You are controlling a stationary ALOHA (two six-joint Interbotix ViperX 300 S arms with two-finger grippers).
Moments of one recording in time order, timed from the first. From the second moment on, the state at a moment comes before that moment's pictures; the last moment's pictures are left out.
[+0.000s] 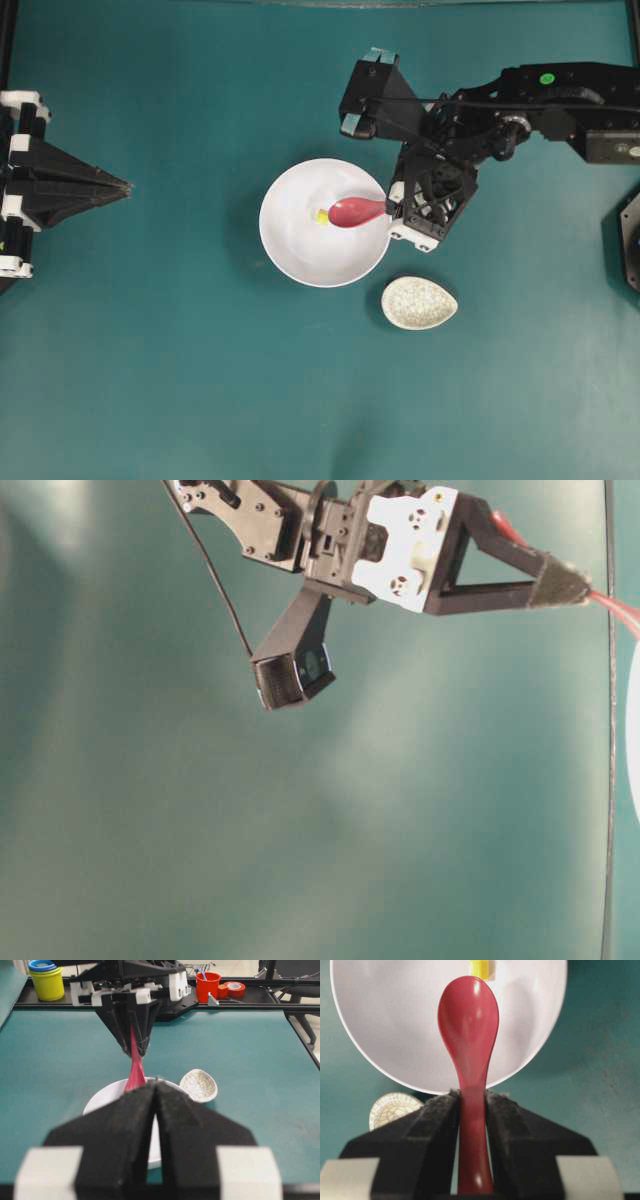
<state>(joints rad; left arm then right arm) 0.00 -0.96 1.18 0.01 -0.17 0.00 -0.17 -0.05 0.42 0.27 0.81 0.04</state>
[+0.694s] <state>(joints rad) 0.00 -0.96 1.18 0.01 -0.17 0.00 -0.16 0.02 0.41 0.27 0.80 0.04</state>
